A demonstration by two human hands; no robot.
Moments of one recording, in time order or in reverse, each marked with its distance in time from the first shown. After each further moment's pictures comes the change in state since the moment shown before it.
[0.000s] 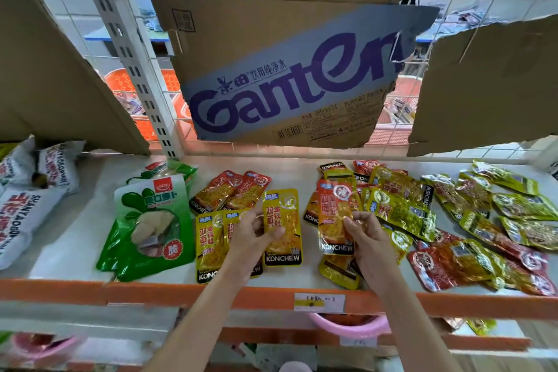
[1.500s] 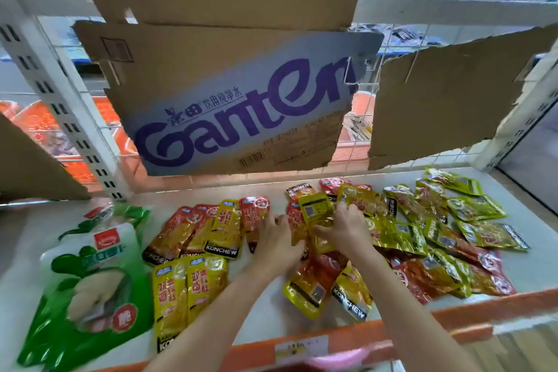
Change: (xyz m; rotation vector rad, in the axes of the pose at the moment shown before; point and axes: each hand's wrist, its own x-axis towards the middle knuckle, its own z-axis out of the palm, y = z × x) left_hand 0.069 0.021 0.084 1.158 -0.207 0.163; right_hand 0.068 -0.042 0.004 -1.532 0.336 -0.011
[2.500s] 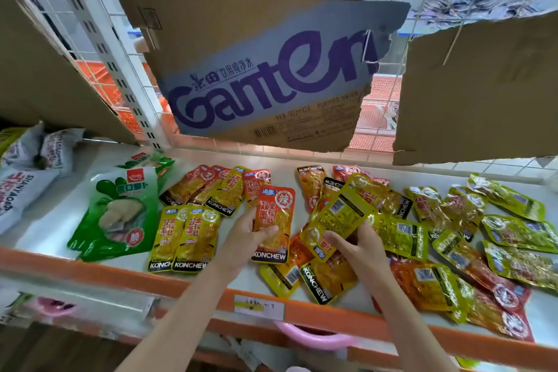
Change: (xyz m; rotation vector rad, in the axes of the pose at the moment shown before) left_hand -0.061 0.012 0.014 -1.038 0.202 -0.276; right_hand -0.028 0.080 -0.011 0.698 -0.212 -0.211
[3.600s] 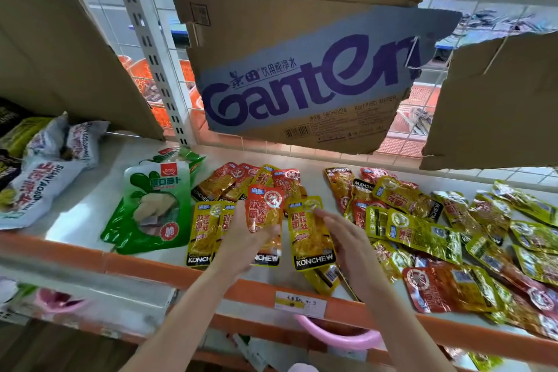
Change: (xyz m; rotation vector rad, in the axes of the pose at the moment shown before) left_hand -0.038 0.015 -0.061 0.074 0.123 0.041; right_hand -0.027 -0.056 0.067 0.661 -0.279 0.037
